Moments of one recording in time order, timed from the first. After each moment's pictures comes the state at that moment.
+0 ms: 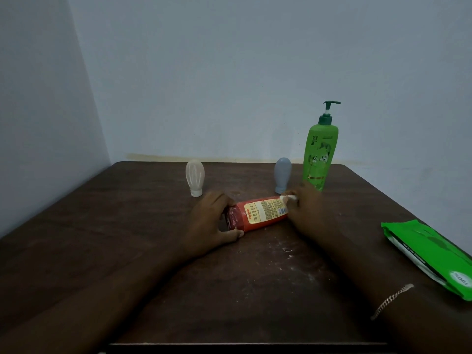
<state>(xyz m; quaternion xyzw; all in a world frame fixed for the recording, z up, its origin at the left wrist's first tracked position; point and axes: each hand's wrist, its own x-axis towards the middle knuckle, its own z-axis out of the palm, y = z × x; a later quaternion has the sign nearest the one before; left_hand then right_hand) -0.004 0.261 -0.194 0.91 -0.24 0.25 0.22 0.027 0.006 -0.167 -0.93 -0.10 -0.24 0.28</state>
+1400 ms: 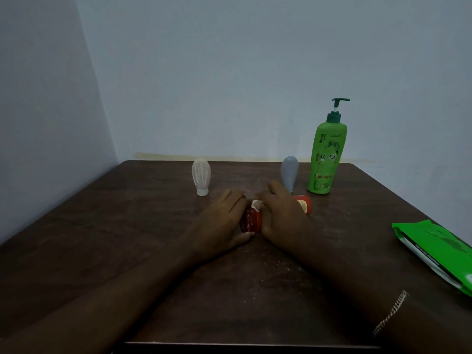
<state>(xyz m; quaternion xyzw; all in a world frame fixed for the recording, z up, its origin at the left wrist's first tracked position) -0.020 0.249 -0.179 0.89 -0.32 0.31 0.09 -0.011 0.064 -0.162 -0.88 -0.31 -0.29 0.23</state>
